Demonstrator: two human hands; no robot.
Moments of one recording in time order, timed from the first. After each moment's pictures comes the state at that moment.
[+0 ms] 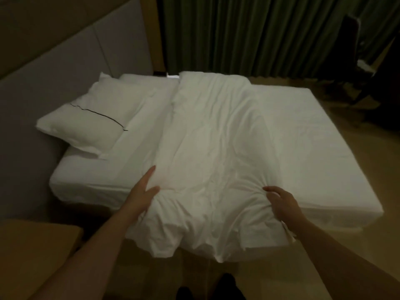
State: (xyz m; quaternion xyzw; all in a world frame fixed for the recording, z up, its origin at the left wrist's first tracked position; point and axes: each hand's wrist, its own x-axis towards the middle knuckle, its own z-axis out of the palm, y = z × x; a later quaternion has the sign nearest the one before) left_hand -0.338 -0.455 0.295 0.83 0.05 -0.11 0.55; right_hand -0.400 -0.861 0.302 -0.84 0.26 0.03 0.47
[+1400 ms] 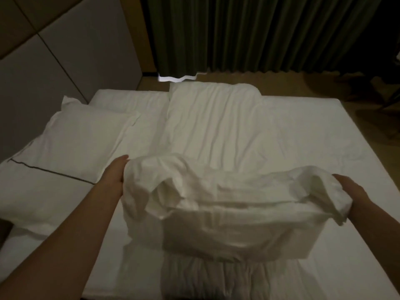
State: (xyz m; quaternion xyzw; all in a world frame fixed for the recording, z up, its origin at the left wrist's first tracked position) left_hand 0.204 -0.489 0.294 0.60 0.36 -0.14 0.70; right_hand 0.077 -1.065 0.313 -0.84 0.37 0.08 0.39
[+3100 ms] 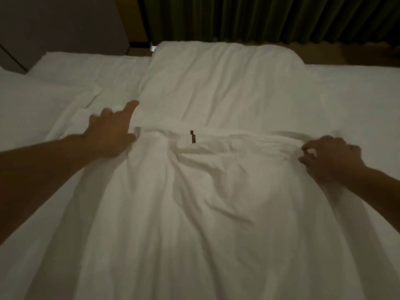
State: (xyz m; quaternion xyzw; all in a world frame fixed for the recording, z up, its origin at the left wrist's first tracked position) left_hand 0.498 -0.558 0.065 0.99 -0.05 -0.08 0.06; right_hand 0.403 -1.037 0.047 -0.98 0.14 0.12 -0.03
